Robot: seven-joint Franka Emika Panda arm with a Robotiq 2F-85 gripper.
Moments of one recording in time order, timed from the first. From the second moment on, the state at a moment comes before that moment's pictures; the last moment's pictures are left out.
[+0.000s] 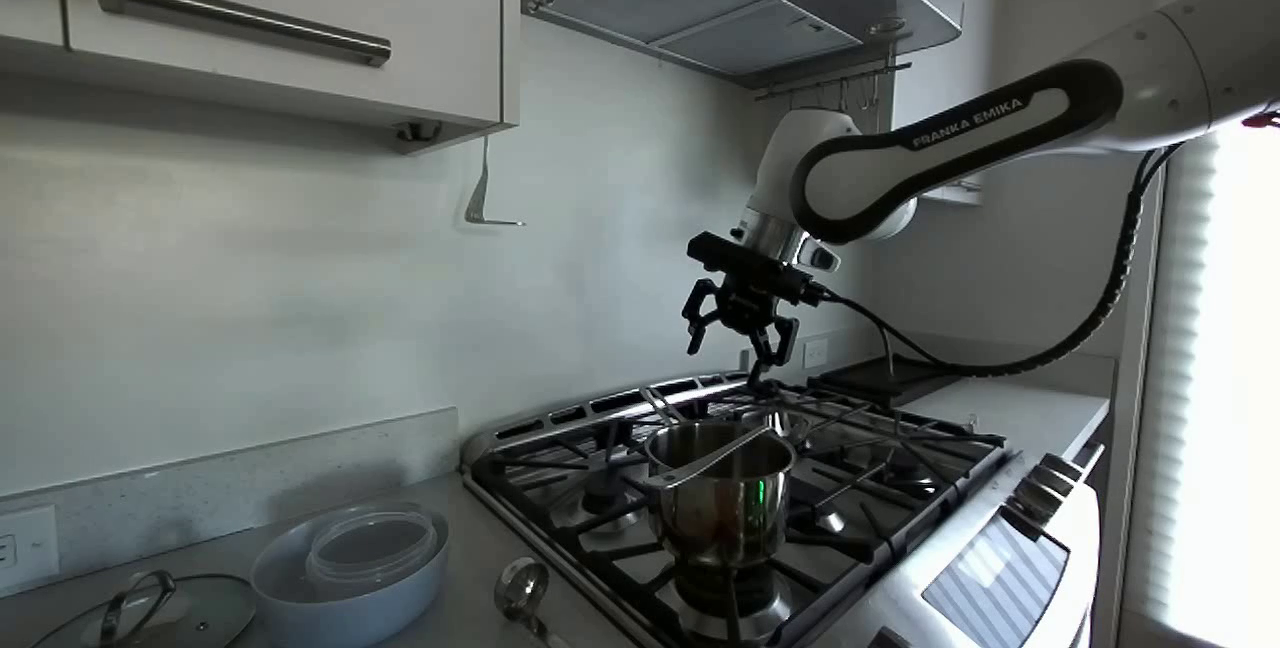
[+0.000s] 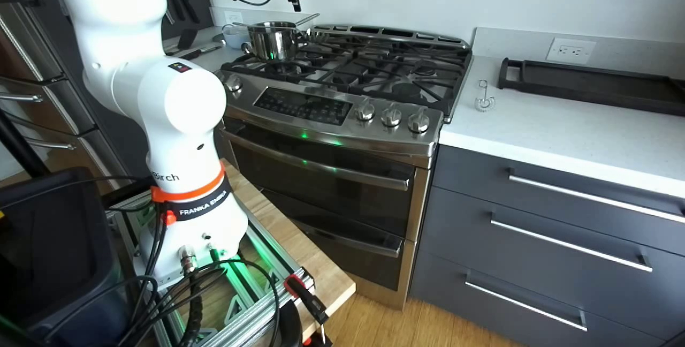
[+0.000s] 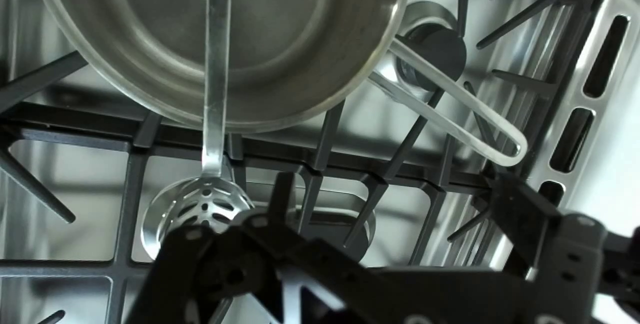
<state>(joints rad) 0.31 0.03 0.28 -1.90 -0.02 2.30 1.51</state>
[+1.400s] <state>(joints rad) 0.33 0.03 0.32 -1.87 0.16 1.99 1.50</state>
